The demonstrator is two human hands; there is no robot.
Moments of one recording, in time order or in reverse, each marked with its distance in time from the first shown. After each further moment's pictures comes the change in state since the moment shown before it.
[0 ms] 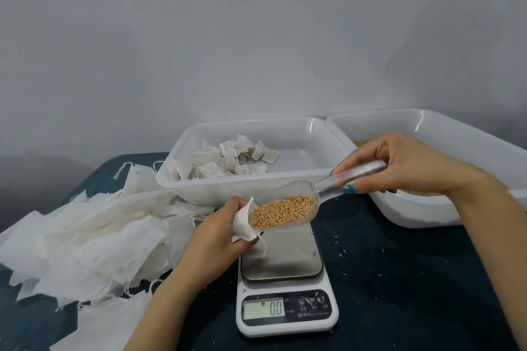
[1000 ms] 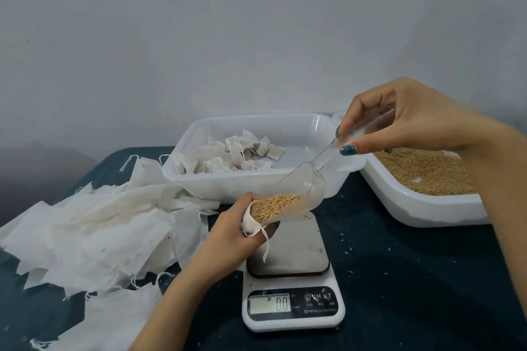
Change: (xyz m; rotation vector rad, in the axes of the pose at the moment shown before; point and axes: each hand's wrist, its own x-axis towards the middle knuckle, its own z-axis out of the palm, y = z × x) left_hand -0.002 0.013 0.007 -0.448 -0.042 -0.013; right_hand 0.017 -0.051 -0.016 -0.030 0.071 -0.209
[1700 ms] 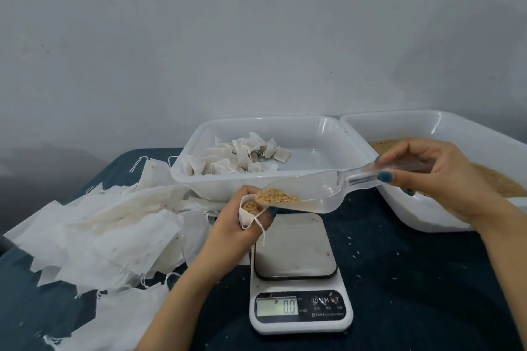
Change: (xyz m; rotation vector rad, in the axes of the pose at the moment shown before) left_hand -0.002 0.015 -0.005 -0.175 0.083 -0.007; right_hand -0.048 0.075 0.031 0.250 0.317 0.053
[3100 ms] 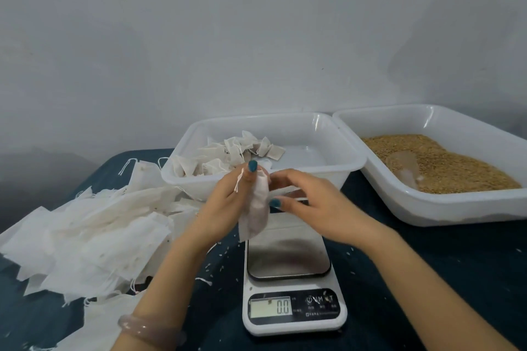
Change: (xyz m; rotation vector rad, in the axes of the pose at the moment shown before) left_hand 0.041 0.022 -0.004 0.145 -0.038 0.037; right_hand 0.019 0.005 0.123 -0.167 -0.298 0.034
